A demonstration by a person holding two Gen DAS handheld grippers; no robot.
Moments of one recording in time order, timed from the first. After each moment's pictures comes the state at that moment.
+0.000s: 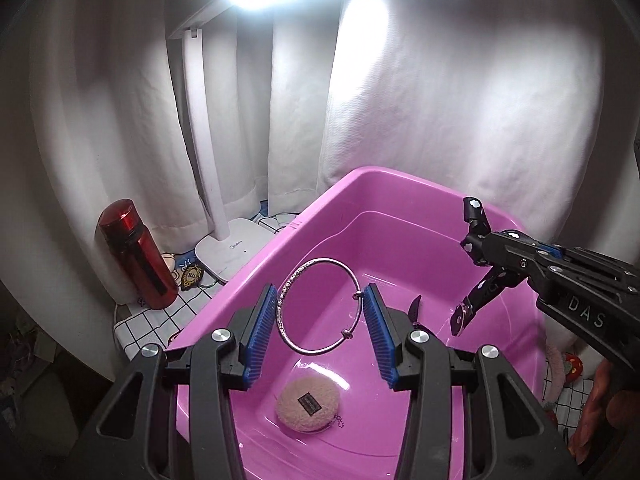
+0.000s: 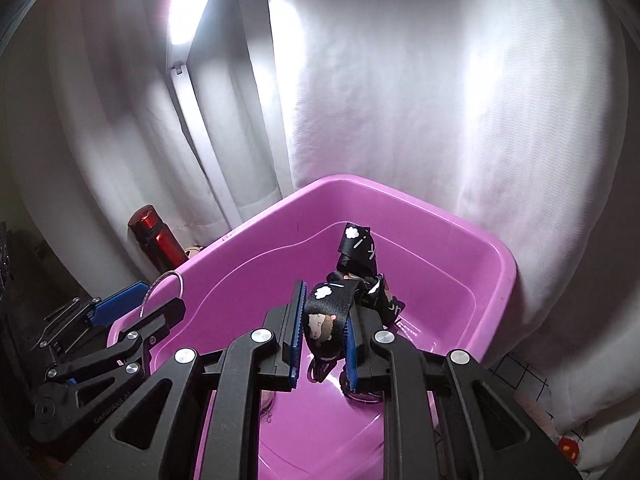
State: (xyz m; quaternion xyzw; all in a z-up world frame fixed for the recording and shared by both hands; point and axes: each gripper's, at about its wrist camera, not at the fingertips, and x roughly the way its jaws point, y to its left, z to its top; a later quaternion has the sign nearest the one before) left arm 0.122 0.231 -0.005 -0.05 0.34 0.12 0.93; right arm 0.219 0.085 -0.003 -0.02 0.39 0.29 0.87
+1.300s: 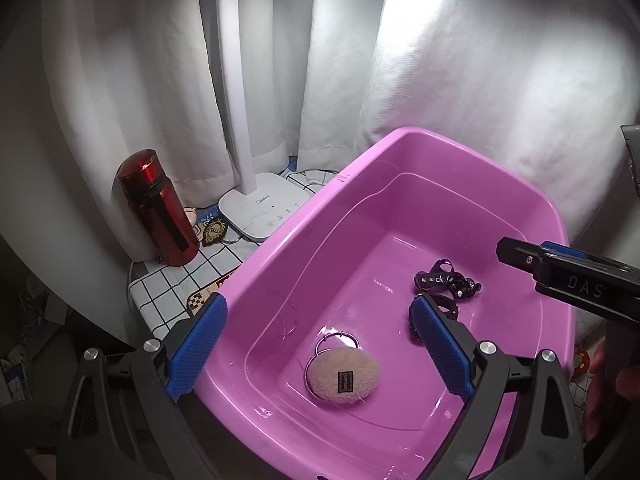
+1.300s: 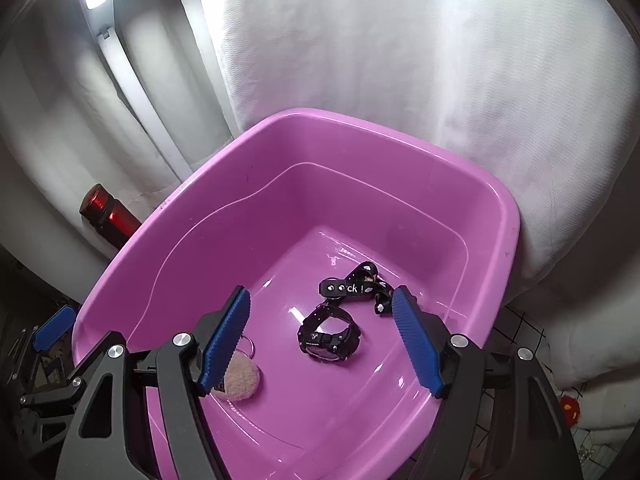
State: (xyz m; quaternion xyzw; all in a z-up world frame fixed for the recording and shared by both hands) left arm 0.116 0.256 -0.016 -0.08 0.40 0.15 0.90; right arm 0.252 0.099 -0.038 -0.02 0.50 0.22 0.84
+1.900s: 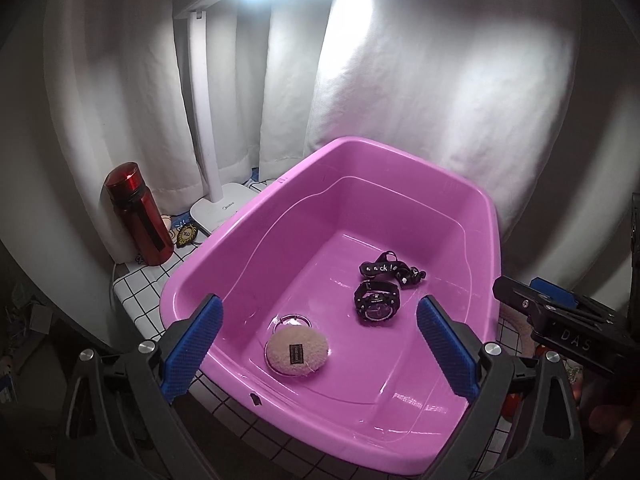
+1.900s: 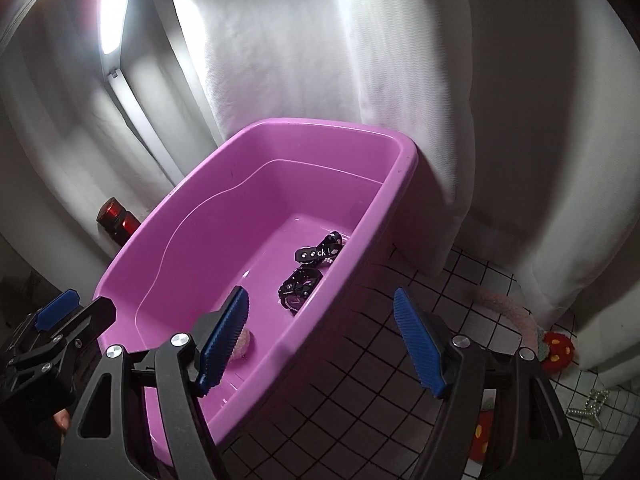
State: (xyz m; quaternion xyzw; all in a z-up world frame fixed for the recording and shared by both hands) left arm 0.075 0.201 0.011 -0.08 0.38 0.09 0.92; right arm 0.178 0.005 -0.024 0.04 0.47 0.19 0.86
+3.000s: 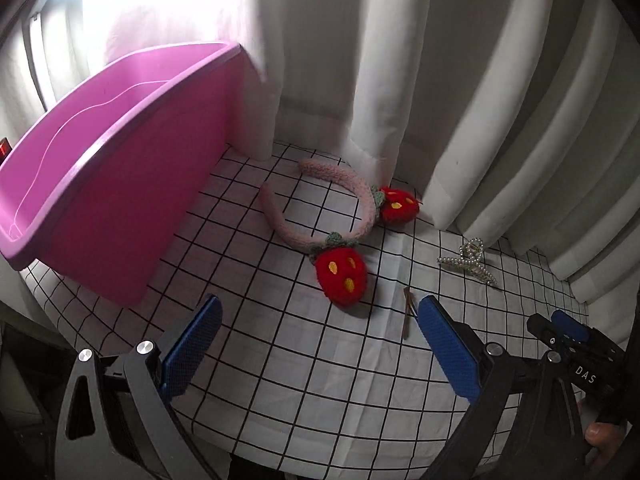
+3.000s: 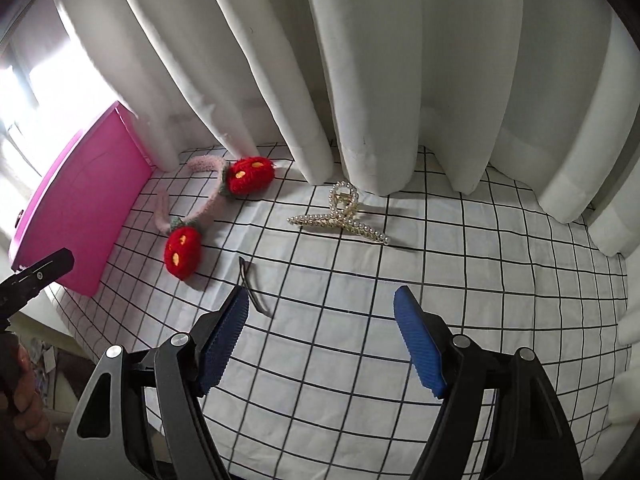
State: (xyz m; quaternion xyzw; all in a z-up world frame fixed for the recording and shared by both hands) left arm 0.018 -0.060 -0.075 -0.04 0.47 -0.07 0.88; right arm -0.008 -0.327 -0.102 0.09 0.51 0.00 0.86
